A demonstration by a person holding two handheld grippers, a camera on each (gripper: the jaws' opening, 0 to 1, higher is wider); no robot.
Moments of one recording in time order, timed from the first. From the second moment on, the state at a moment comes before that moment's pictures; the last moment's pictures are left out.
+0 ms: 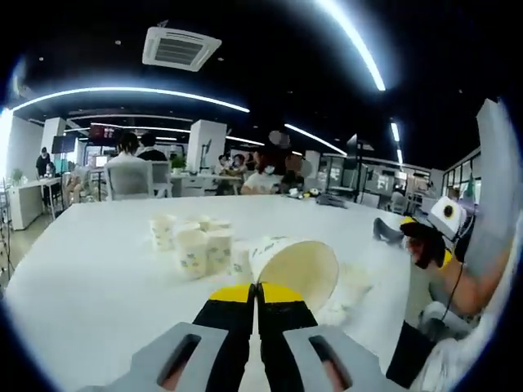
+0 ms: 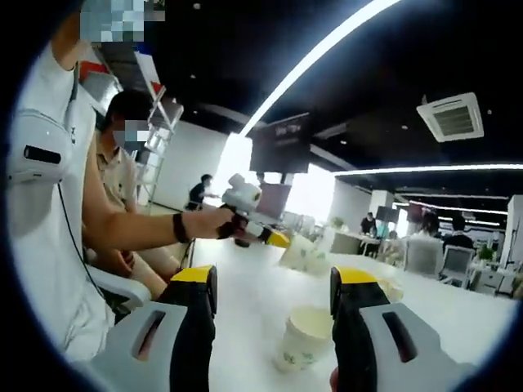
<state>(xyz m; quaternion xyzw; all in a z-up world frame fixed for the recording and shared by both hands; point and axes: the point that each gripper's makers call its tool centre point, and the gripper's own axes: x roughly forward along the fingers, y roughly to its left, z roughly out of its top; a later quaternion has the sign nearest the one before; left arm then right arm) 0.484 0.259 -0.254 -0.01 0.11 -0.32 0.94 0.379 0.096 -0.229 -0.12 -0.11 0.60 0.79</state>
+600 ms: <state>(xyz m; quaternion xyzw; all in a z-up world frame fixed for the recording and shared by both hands) 0.498 0.174 -0.222 -0.04 0.20 -0.45 0.87 0.473 0.108 -0.212 -0.45 -0.09 0.55 0.70</state>
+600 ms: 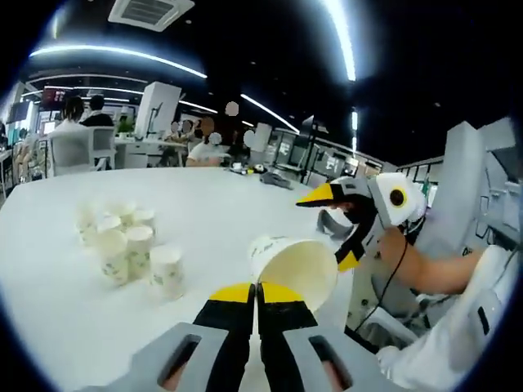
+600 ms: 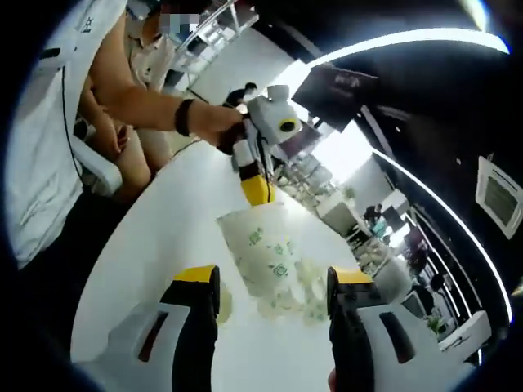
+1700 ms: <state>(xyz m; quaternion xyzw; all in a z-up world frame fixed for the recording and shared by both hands) 0.508 0.135 -0.212 -0.05 0.16 -0.46 0.87 0.492 0.111 -0.222 -0.32 -0.08 0.57 0.75</state>
